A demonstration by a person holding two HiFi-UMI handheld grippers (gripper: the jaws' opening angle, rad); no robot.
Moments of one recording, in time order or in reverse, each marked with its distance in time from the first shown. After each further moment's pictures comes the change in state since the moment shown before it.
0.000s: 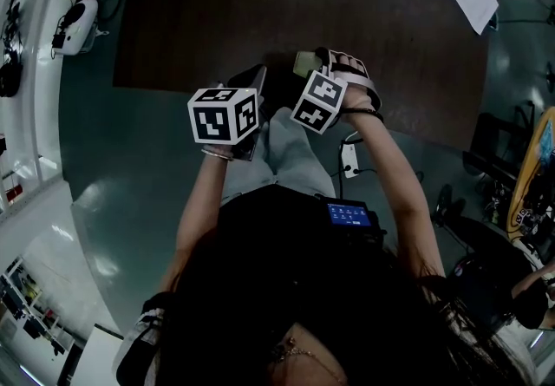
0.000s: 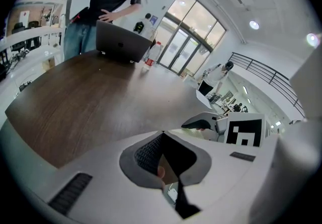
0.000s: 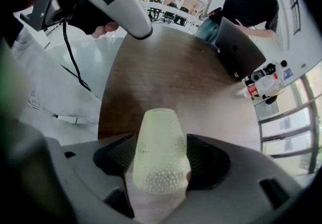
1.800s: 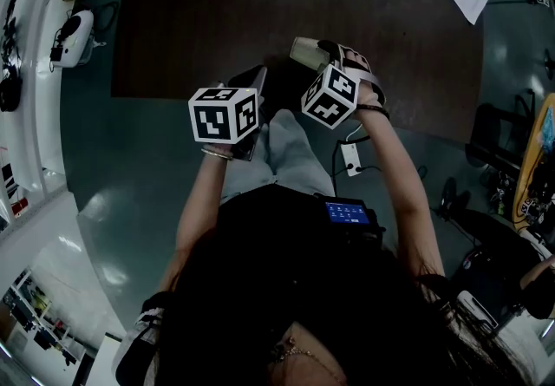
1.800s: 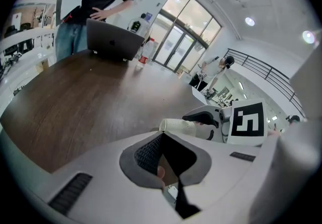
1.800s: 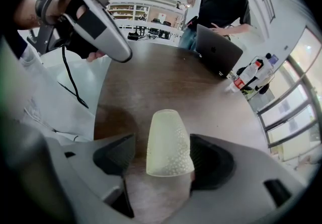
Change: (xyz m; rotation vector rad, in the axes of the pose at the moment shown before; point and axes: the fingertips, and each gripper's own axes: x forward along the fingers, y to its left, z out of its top) left arm 0.012 -0.016 0.000 0.046 0.030 -0.034; right arm -0.012 -0.022 -0.009 0.165 -0.163 -0.013
